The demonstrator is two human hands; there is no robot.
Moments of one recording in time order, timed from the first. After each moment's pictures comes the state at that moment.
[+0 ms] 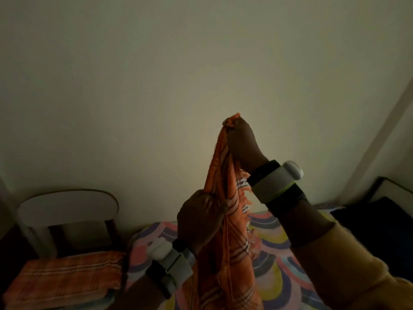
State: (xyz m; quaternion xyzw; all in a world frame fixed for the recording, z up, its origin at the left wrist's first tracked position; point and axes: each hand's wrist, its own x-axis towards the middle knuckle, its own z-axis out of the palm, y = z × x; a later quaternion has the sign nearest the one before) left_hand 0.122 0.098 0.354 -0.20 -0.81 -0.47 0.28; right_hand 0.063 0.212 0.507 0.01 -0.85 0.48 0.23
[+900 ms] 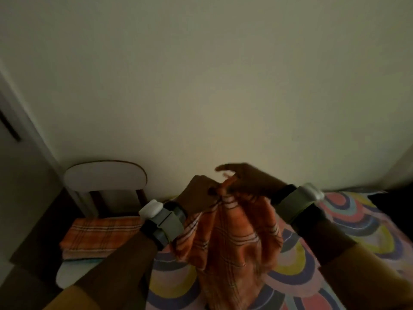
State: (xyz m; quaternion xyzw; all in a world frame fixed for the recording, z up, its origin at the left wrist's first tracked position) left_hand 0.077 0.035 0.329 -0.28 -0.90 -0.34 0.04; right_hand 0.075 0.225 0.379 0.19 -0.92 0.33 -0.12
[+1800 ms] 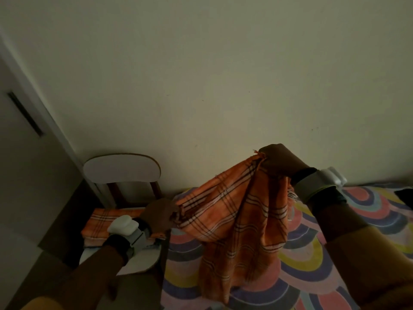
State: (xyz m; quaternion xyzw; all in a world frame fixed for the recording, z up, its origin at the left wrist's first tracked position) left_hand 0.081 -0.094 0.247 -0.25 -0.96 -0.10 -0.01; right_hand 0.017 0.258 0.366 0.10 -0.98 0.17 0.01
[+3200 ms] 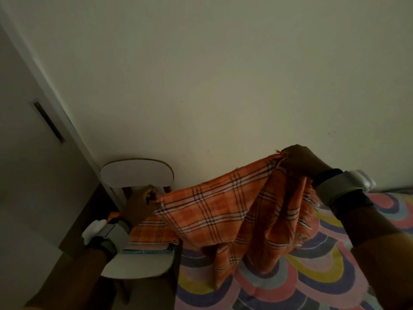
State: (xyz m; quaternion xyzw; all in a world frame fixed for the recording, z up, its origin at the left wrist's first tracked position) left_hand 0.077 -0.169 0.278 -0.02 -0.91 -0.41 0.04; right_hand 0.007 0.259 0.375 0.01 -0.98 0.22 0.00
